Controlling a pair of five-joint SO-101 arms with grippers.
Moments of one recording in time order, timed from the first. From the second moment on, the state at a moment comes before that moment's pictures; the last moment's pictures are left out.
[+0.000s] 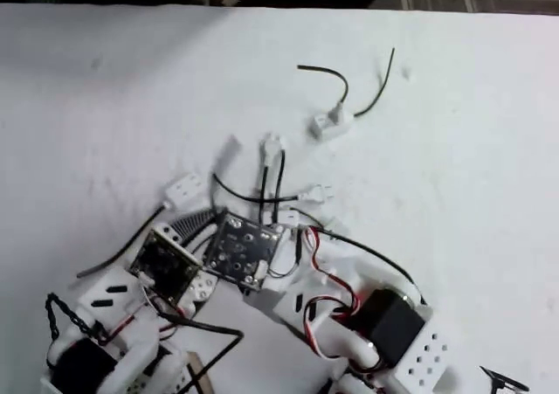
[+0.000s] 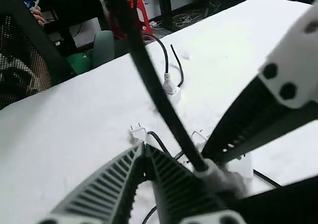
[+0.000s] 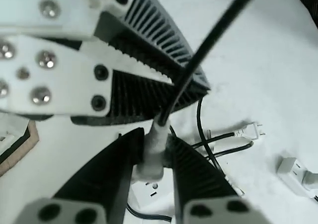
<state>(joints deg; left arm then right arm) 28.3 -104.0 69.5 65.1 -9.8 -54.2 -64.5 42.5 71.6 23.9</state>
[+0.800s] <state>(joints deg) 12.7 -104.0 68.7 68.3 -13.0 -46.8 -59.0 42.4 71.3 23.7</state>
